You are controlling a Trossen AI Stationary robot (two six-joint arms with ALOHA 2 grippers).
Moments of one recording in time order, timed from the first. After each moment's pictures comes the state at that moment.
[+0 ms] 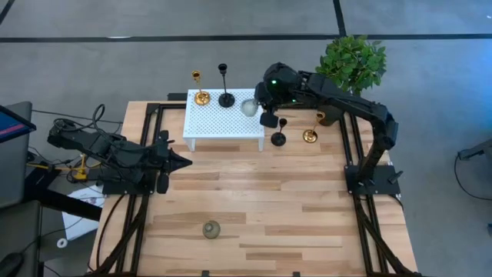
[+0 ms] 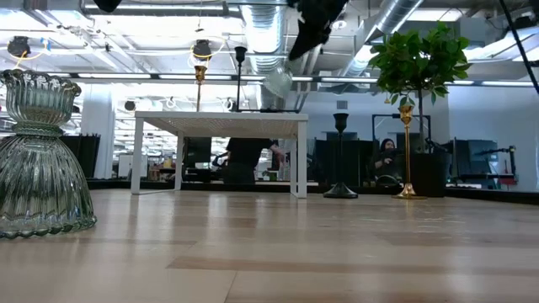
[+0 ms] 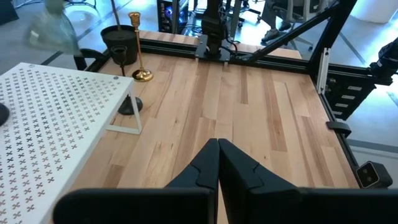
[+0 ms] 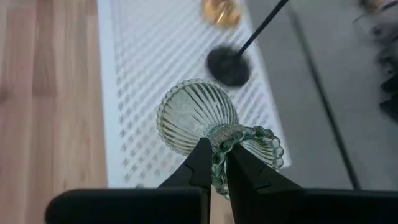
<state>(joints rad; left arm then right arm) -0.42 0.54 0.89 -0.61 -0.47 -0.24 -0.37 1.76 1.91 -0.95 0.11 -0.35</state>
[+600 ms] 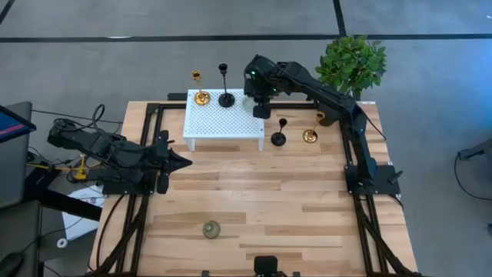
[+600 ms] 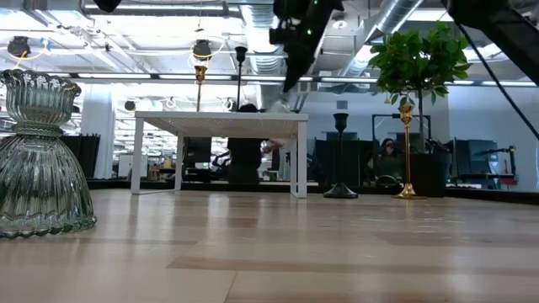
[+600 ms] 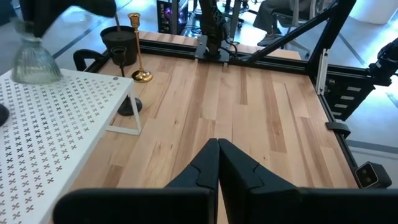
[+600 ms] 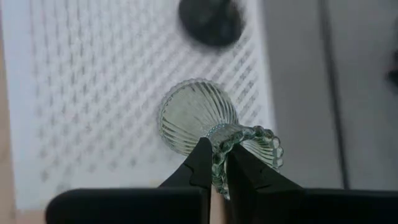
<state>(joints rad) -0.42 0.54 0.89 -0.60 -0.47 -0.24 -0.46 2.10 2.31 -1.23 0.13 -0.48</state>
